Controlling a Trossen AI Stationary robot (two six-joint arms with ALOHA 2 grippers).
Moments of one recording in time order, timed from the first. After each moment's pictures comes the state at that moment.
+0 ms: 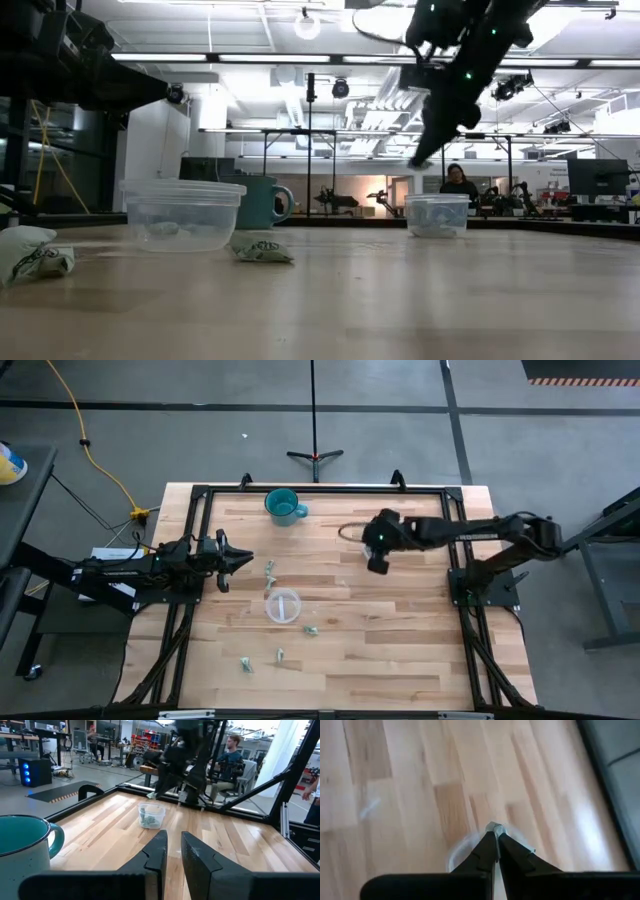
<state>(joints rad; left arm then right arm) 0.05 0.01 0.02 0.00 -0.15 -0.15 -0.22 1.40 0.89 -0.48 0.21 -0.06</state>
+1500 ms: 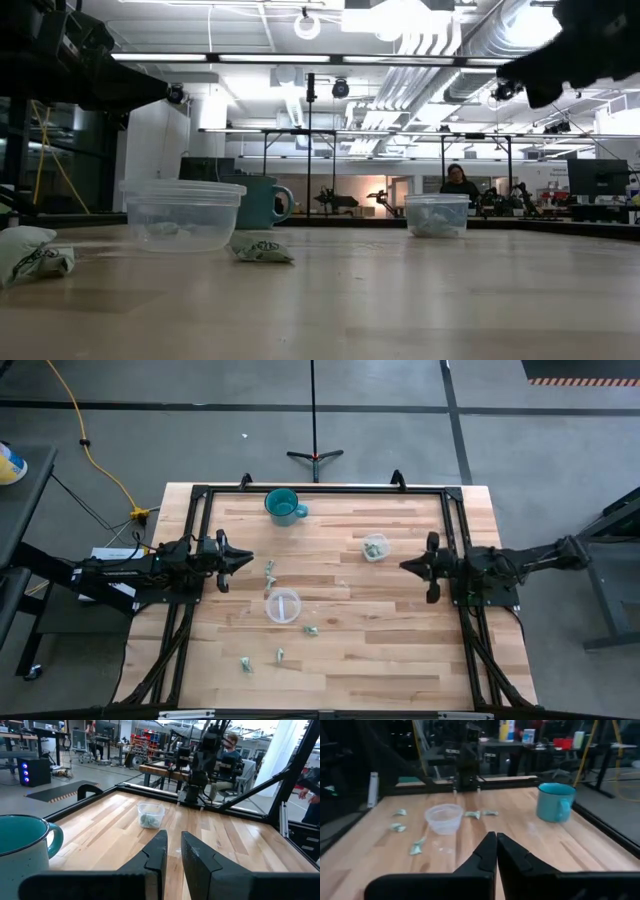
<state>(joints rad) 0.05 0.01 0.02 0.00 -0.15 -0.16 0.19 0.26 0.18 -0.03 0.30 0.07</state>
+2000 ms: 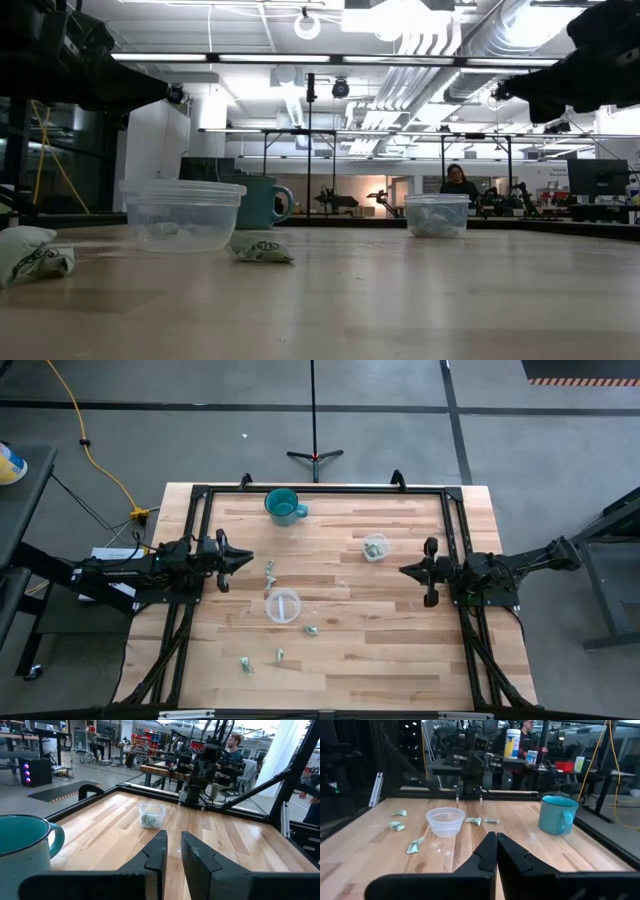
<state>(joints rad) 0.05 0.01 0.02 0.00 -0.15 -0.15 0.22 0.16 0.01 0.15 0.30 -0.04</state>
